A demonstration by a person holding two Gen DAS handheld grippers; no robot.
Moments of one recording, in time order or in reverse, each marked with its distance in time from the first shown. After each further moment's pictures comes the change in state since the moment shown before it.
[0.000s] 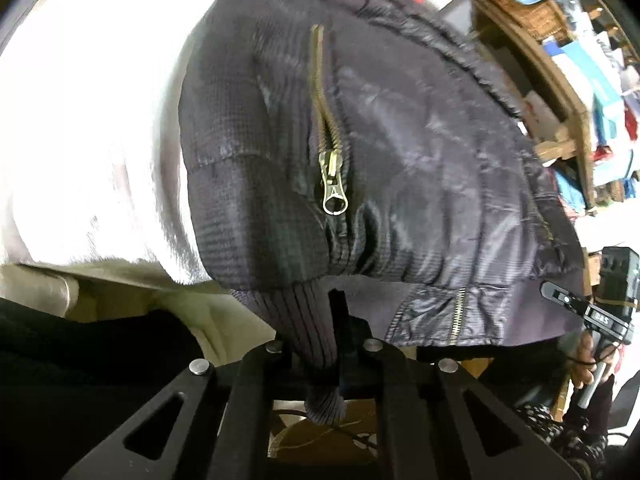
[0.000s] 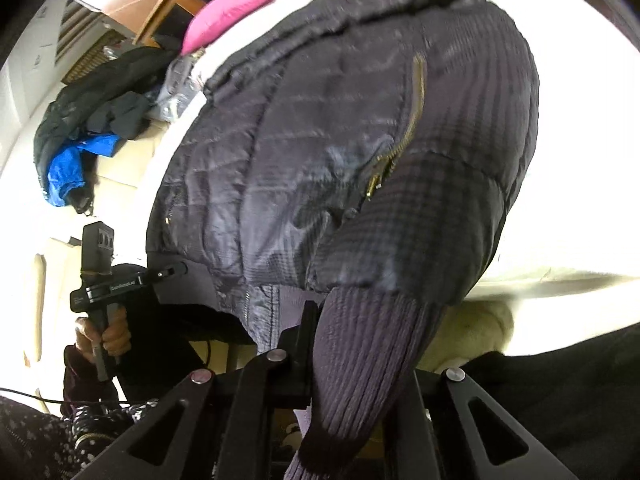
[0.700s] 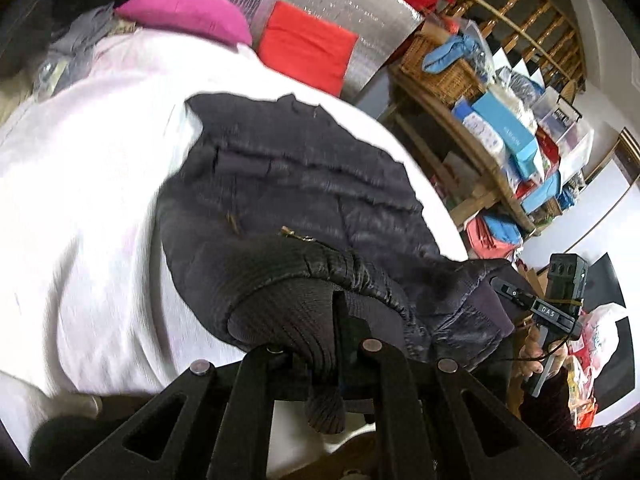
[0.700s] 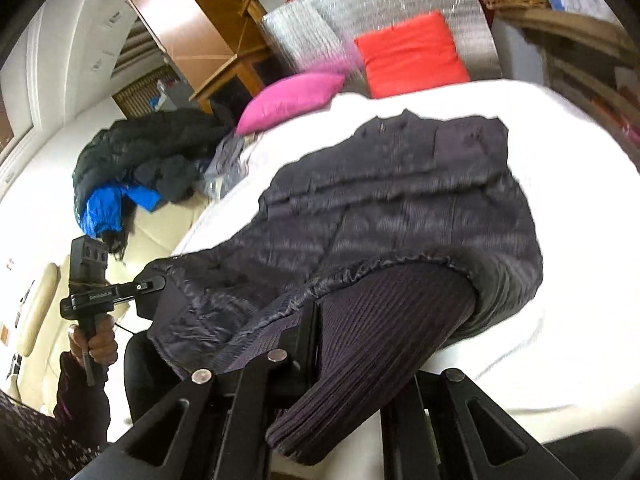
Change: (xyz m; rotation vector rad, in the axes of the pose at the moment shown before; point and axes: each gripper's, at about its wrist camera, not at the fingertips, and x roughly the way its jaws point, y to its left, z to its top) left arm -0.096 -0.045 0.075 0.131 -0.296 -0.177; right arm -0.083 0.047 0.063 -0.164 -0.343 0.027
